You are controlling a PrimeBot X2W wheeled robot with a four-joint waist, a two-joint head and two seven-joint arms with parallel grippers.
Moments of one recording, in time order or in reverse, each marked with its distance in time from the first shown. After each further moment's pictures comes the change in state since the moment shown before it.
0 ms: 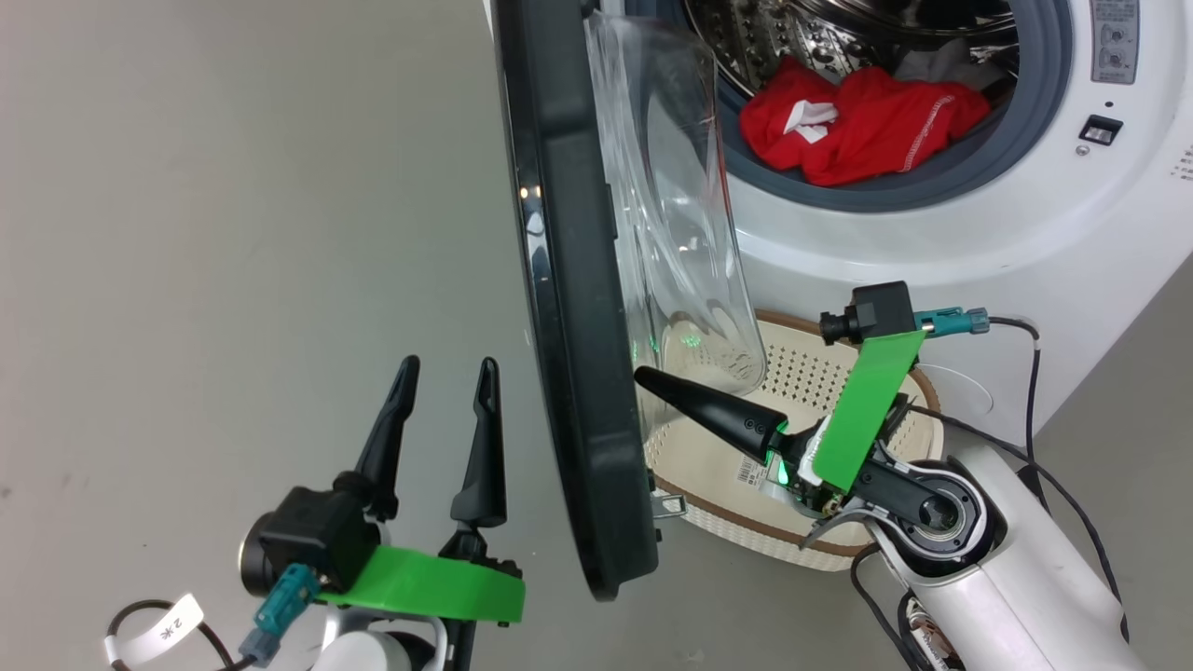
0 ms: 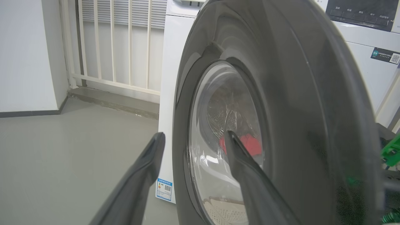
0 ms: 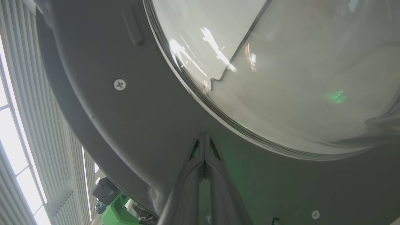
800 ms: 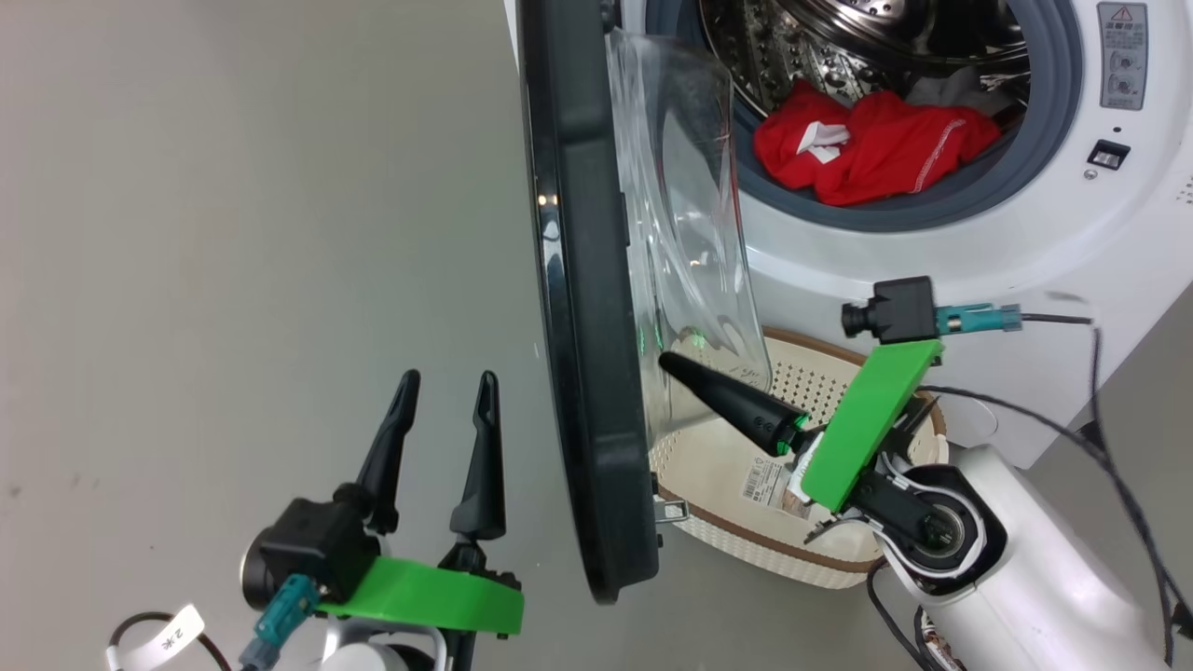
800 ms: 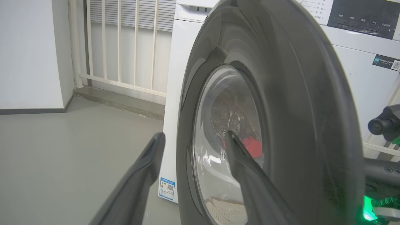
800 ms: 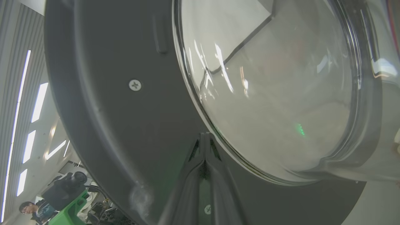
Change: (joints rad) left arm 0.021 0.000 0.001 0.000 -0.007 0.000 0.000; right arm -0.002 -0.067 0.070 -0.054 -0.215 0.000 -0.180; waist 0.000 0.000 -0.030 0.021
